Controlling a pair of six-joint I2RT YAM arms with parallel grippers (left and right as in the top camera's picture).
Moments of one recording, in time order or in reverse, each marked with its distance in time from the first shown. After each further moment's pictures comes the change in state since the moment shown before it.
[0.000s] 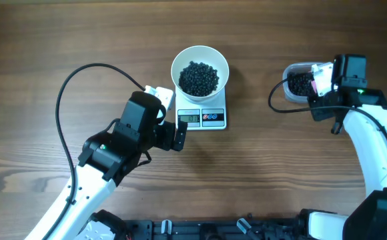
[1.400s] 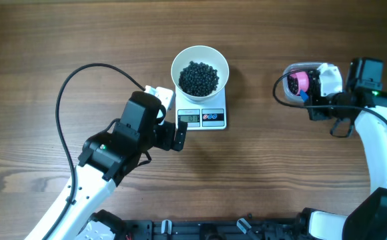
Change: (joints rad) left arm 0.000 0.000 0.000 0.000 0.000 0.000; right arm -0.109 0.001 0.000 -0.050 -0.444 0.081
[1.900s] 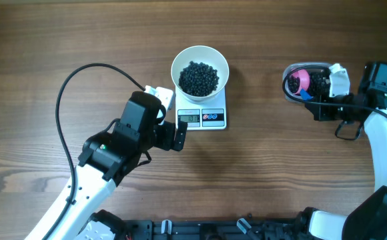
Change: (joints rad) left arm 0.000 0.000 0.000 0.000 0.000 0.000; right arm -0.076 0.000 0.000 -0.019 -0.156 0.014
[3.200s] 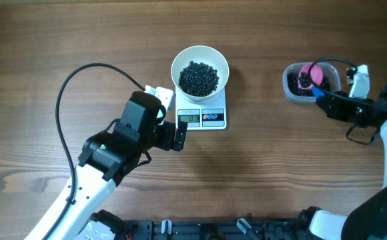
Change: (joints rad) left arm 0.000 0.000 0.000 0.000 0.000 0.000; right arm -0.165 0.000 0.000 0.005 -0.202 0.119
